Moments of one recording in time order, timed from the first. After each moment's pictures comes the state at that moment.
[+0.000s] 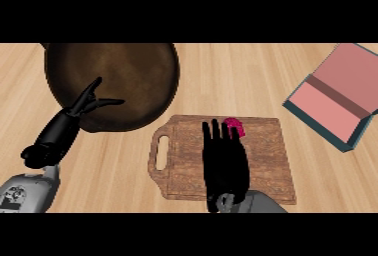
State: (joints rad) left arm -0.20 0.35 -0.09 -1.57 -0.03 -0.12 -0.06; right arm -0.40 -0.06 0.71 -1.67 0.88 0.42 1.11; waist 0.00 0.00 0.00
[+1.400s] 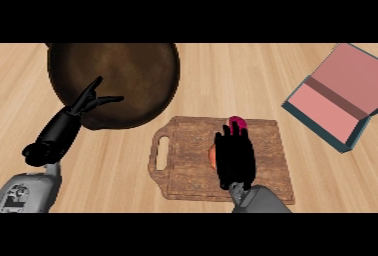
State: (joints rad) left arm -0.20 0.29 -0.02 -1.55 -0.09 -0.19 -0.07; right arm -0.30 -0.05 0.61 -1.50 1.16 0.33 0.84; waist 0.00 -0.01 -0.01
